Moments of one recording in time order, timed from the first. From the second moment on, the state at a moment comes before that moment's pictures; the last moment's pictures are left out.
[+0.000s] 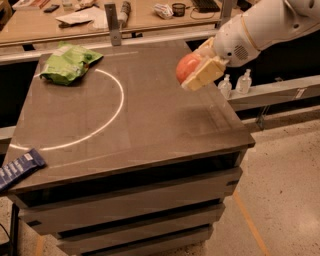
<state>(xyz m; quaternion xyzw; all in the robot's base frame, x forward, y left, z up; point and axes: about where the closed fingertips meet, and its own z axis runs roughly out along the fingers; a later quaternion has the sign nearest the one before) 0.595 -0.086 0.955 -0.60 0.70 0.18 0.35</state>
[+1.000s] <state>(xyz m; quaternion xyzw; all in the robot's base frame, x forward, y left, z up) 0.648 0.050 1.016 -0.56 0.65 0.23 0.45</state>
